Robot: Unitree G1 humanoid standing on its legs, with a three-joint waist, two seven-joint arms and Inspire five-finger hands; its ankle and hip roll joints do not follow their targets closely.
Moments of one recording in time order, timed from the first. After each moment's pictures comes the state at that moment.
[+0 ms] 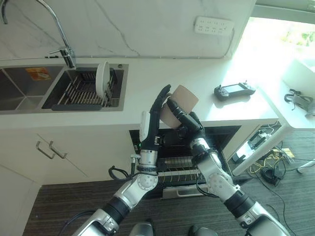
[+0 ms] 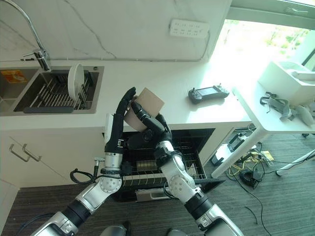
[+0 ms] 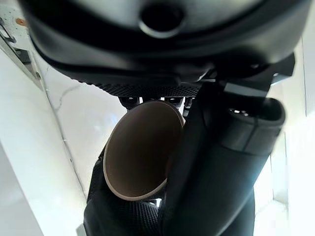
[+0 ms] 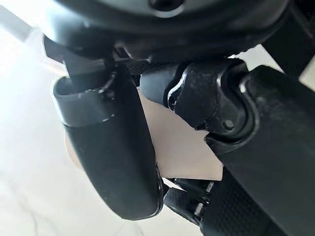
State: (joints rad) left arm -0.34 0.30 -0.59 0.26 0.25 -0.44 0.77; right arm -0.38 -0.24 0.53 0.09 1.15 -0.27 -0.22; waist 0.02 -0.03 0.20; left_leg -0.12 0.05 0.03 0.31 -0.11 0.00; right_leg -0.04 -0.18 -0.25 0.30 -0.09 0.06
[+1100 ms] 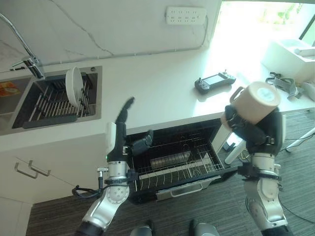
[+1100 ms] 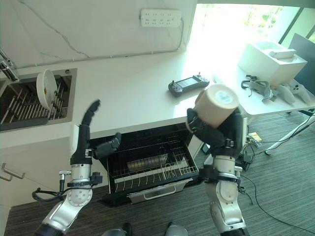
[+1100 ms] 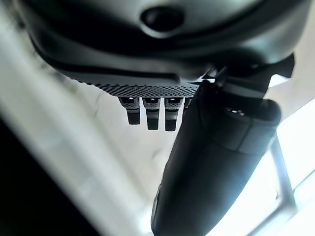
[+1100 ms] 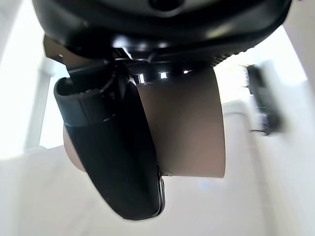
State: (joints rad) left arm 0.05 0.47 -0.28 0.01 0.20 -0.36 0.45; right arm 0.09 -0.37 0.09 -0.11 0.49 -0.45 -0.21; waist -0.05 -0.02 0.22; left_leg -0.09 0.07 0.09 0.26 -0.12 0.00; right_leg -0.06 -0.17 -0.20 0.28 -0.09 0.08
